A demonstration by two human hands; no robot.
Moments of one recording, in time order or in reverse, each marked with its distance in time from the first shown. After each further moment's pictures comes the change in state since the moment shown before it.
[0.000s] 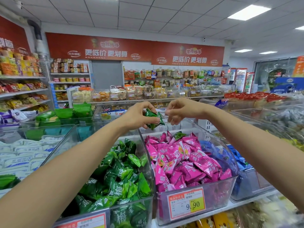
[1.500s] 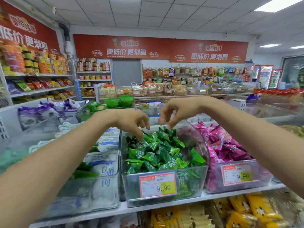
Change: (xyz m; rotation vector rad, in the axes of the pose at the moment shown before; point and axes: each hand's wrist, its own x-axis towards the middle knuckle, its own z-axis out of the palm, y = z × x) left_hand -0.127 -0.030 -0.117 0.673 -0.450 -0.098; right_hand 0.009 -0.128 0.116 -0.394 -0.359 -0.237
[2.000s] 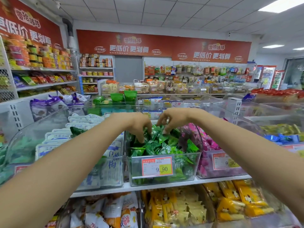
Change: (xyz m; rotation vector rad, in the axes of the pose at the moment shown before) left_hand -0.021 0.036 0.022 0.256 -0.061 -0.119; right_hand 0.001 -0.015 0.045 -0.140 0.023 0.220
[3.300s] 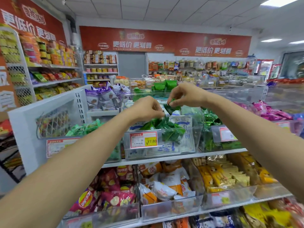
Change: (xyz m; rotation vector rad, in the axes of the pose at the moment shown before) left_hand -0.141 -0.145 0.070 -0.601 0.463 0.028; right_hand 0.029 -0.201 0.033 0.089 0.460 -0.080
